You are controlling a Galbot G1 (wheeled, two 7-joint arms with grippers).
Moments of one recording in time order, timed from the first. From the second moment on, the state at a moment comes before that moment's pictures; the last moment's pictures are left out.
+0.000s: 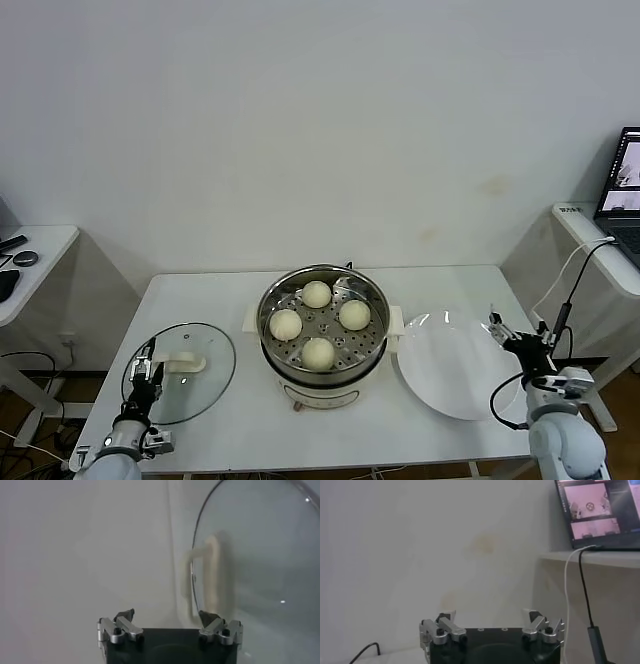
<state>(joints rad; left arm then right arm) 1.34 -1.12 -0.56 -1.51 1.17 0.07 -0.20 -1.32 1.23 0.77 1.80 0.51 -0.10 0.00</state>
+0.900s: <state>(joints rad) 1.23 -1.14 -0.52 -1.40 1.17 0.07 -0.25 -1.35 1.23 0.78 1.81 0.51 -0.09 -0.01</state>
